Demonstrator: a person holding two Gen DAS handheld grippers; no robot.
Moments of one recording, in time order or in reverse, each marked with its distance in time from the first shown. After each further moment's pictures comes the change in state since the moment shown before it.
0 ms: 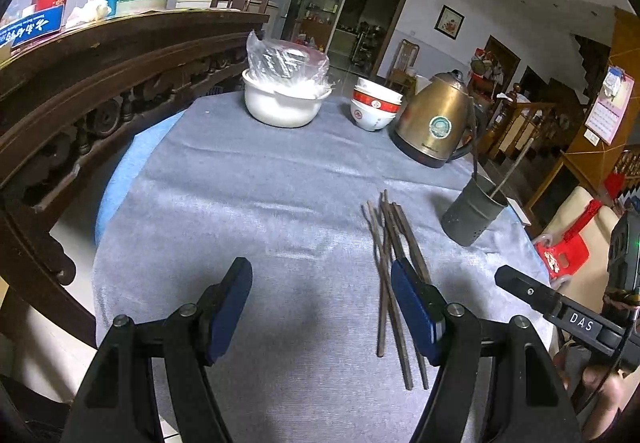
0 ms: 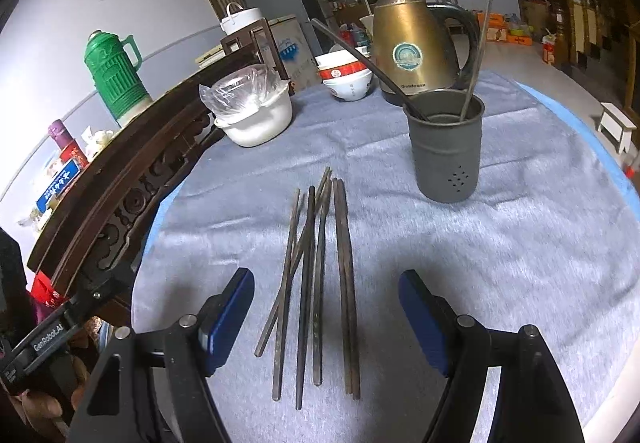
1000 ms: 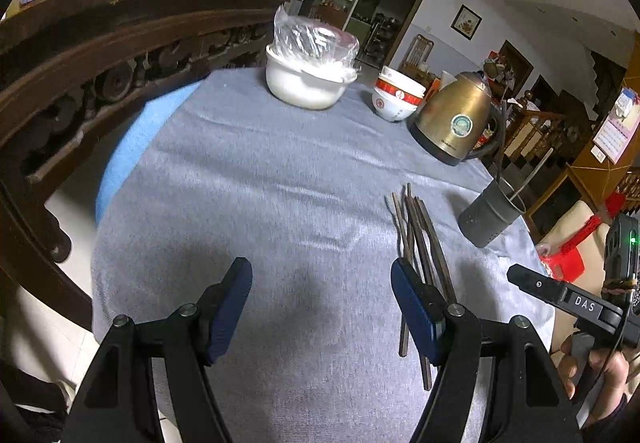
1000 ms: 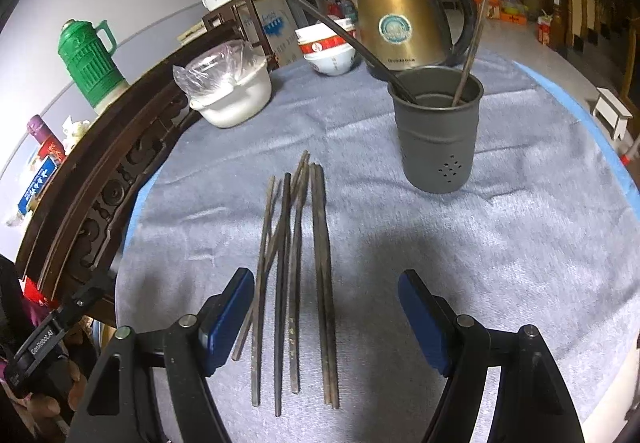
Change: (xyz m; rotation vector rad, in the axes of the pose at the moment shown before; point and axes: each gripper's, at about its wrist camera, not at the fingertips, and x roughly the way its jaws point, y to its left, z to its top) left arm 0.022 0.032 -0.004 -0.082 0.070 -0.015; right arm 0.026 -0.016 0.018 0.020 0.130 -0.044
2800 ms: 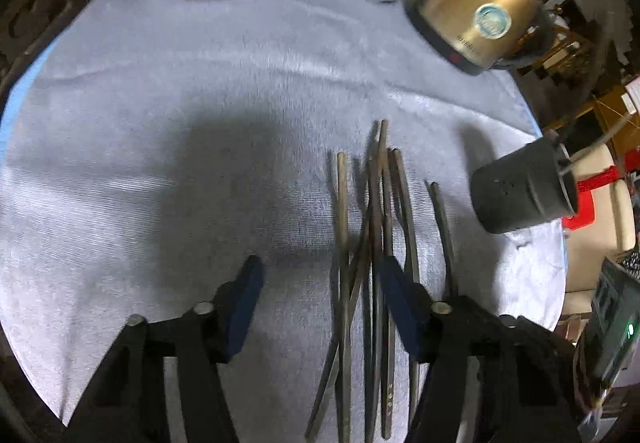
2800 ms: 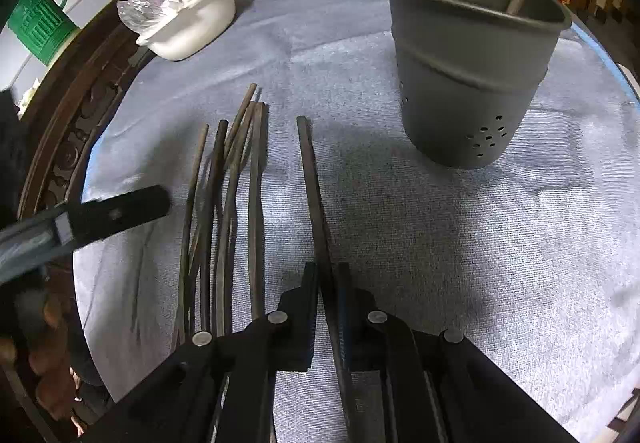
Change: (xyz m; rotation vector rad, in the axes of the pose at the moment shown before) left arm 0.172 -0.093 0.052 0.002 0.503 0.041; right arm 0.080 -0.036 0.018 -0.023 0.286 -0.011
